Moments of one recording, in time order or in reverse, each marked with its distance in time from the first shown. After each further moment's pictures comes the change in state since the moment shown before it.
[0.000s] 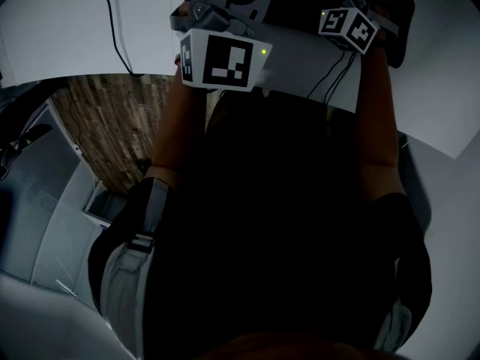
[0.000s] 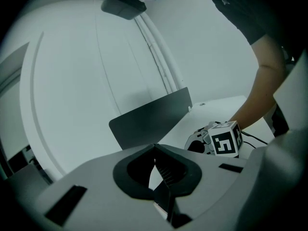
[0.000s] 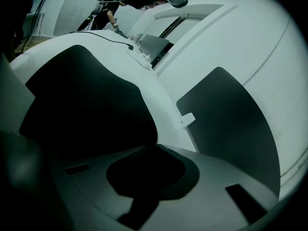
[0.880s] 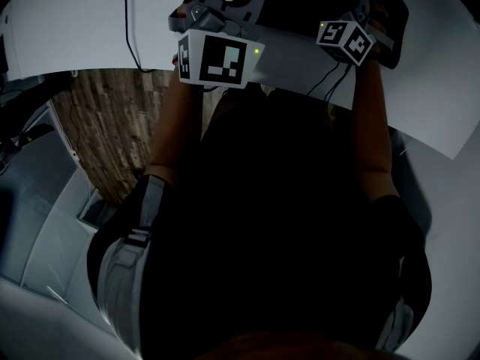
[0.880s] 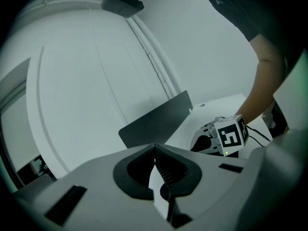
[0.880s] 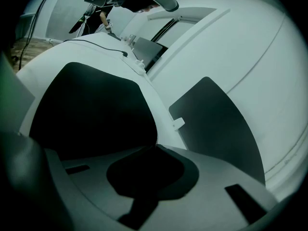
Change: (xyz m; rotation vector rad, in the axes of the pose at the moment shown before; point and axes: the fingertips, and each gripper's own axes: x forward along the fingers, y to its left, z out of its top) left arm -0.040 0.011 0.023 0.062 -0.031 0.040; right arm -0.046 -0.009 0.012 0.057 0.009 -0.061
